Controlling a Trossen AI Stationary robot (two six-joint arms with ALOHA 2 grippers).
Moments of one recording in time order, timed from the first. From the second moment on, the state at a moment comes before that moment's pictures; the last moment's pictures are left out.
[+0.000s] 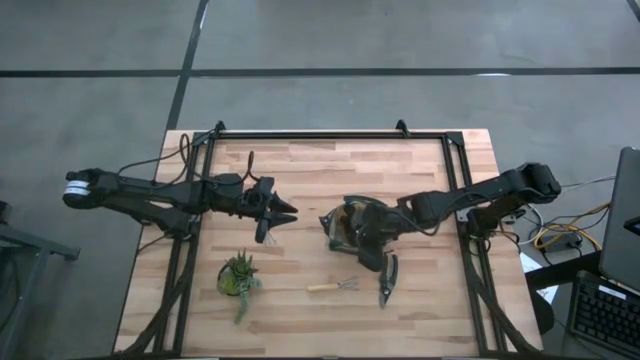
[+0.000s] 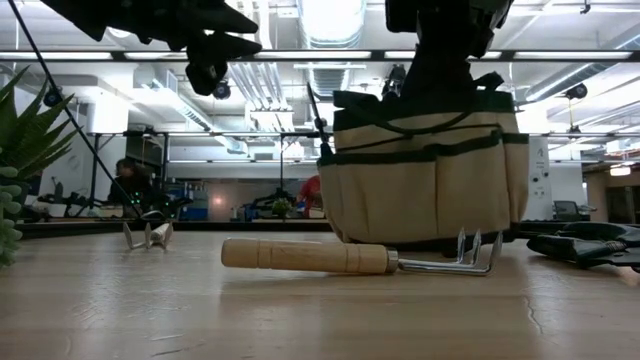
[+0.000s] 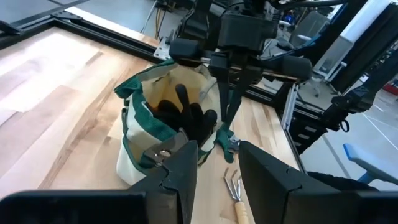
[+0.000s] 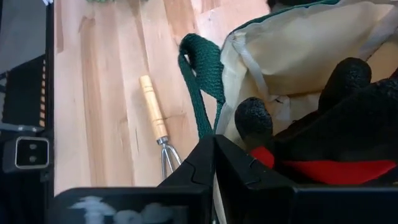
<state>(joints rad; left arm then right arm) 0.00 1.00 0.63 0.15 0.09 -0.38 0.19 1.48 1.07 -0.47 -0.03 0.53</state>
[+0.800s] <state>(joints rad) 0.00 1.00 0.63 0.16 0.08 -0.29 0.41 1.47 1.18 -0.69 -0.02 0.57</state>
